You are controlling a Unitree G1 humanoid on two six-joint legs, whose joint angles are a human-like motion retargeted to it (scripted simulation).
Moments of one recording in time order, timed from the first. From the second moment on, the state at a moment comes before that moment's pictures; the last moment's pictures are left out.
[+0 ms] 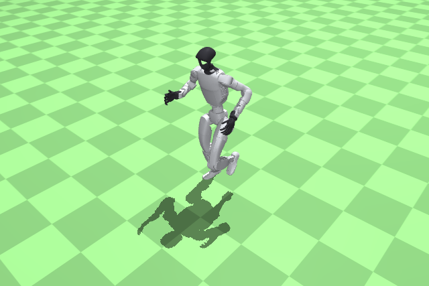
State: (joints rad) left arm 0.55 0.58 -0.07 -0.20 -0.32 -0.15 0.32; right arm 0.04 -0.61 0.13 -0.36 0.51 -0.26 -0.28; waist 0.12 -0.12 0.27; left_leg -0.70 0.17 0.25 1.92 -0.46 0.12; right_leg 0.00 -0.19 -0.02 0.28 -0.42 0.03
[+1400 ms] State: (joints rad) left arm -0.39 1.44 -0.05 -0.29 0.02 -0.21 0.11; right arm 0.11 -1.30 -0.34 -0.33 -0.05 -0.21 -0.12; waist 0.01 -0.03 0.03; left_leg -0.07 0.03 0.14 0.32 -0.42 0.04; right_leg -0.01 -0.18 -0.30 0.31 -0.31 0.12
